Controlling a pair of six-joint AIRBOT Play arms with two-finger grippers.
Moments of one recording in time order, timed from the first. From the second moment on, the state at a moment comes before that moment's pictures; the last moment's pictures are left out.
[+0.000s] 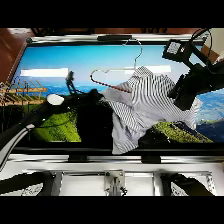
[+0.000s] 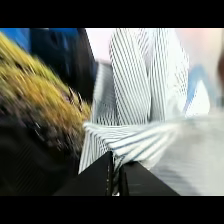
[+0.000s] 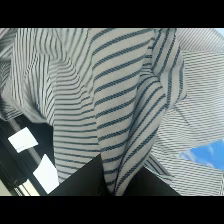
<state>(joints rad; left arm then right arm) -0.38 -1.36 0.99 0.40 -0.48 -1.29 0.14 -1.13 1.65 -1.34 1.70 0.67</state>
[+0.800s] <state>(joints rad) -0.12 -1.25 1.14 0.47 -0.81 -1.17 0.15 -1.13 1.57 -1.35 1.68 0.70</state>
